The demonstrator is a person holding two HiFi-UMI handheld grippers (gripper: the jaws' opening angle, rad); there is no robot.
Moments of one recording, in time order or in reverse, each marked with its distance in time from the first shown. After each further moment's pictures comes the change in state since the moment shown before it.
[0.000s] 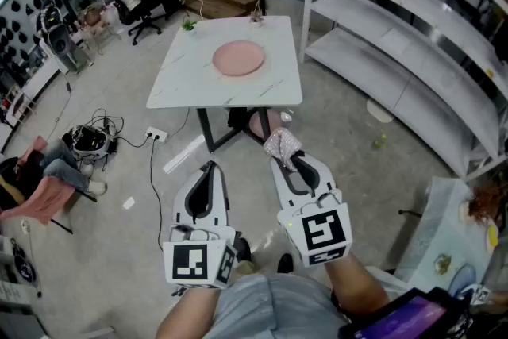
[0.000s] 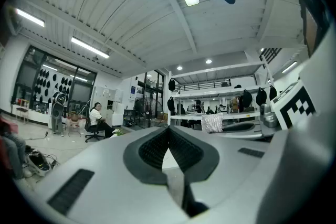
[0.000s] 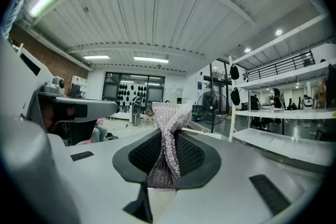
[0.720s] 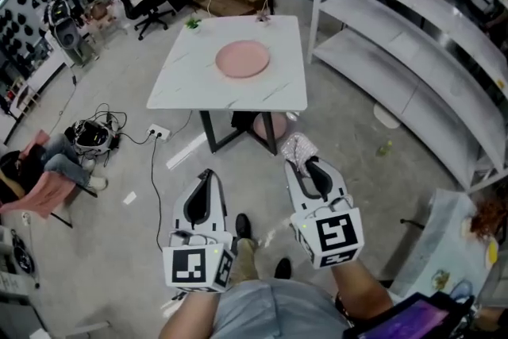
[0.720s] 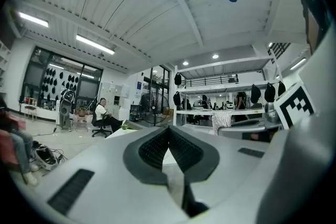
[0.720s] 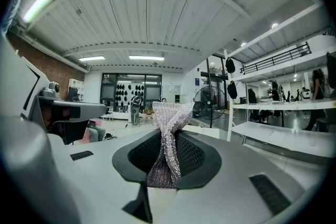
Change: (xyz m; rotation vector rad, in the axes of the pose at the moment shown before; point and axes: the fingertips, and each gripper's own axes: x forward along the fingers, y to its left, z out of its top) left arm 0.023 0.005 -0.031 -0.013 0.051 0.074; right arm 0.013 -0.047 -0.031 0.061 0.023 -0.006
